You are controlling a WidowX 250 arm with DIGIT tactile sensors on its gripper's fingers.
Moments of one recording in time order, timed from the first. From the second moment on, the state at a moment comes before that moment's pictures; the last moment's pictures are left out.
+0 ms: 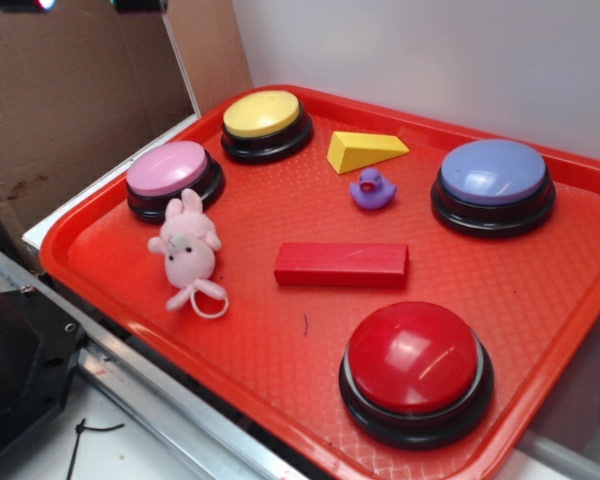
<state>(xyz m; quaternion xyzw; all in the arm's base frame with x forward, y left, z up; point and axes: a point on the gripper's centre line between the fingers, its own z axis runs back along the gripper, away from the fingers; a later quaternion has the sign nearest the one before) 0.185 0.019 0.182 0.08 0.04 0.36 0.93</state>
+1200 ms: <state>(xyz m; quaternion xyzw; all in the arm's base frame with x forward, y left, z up) 0.173 -0.022 0.068 0.07 0.12 0.26 0.95</state>
